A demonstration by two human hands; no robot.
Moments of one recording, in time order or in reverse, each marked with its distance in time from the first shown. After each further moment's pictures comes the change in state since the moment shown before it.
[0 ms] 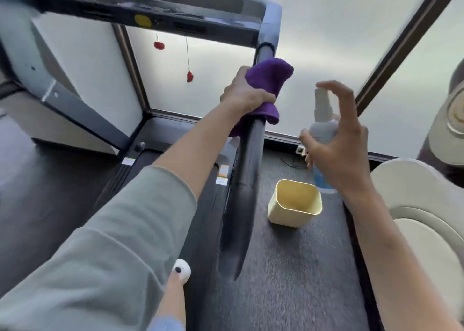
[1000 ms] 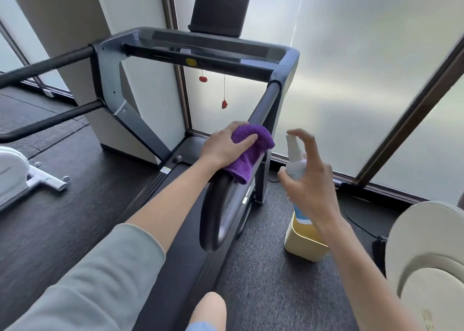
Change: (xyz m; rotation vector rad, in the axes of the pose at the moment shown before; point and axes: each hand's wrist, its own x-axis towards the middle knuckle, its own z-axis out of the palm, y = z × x) left_hand -0.123 -0.005 -0.007 0.382 0.165 0.047; right_hand -0.042 -0.001 -0.047 0.204 -0.186 -0.040
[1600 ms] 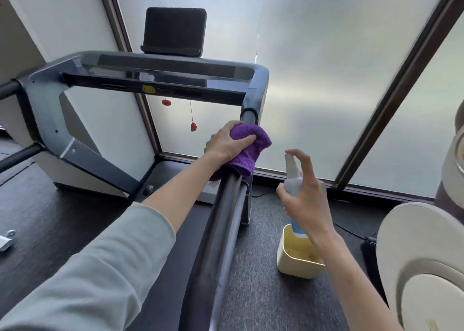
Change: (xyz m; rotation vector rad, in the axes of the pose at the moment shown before) left_hand 0.179 0.025 0.033 -0.184 -0.108 0.038; right_hand 0.095 0.075 0.027 -0.111 0.132 0.176
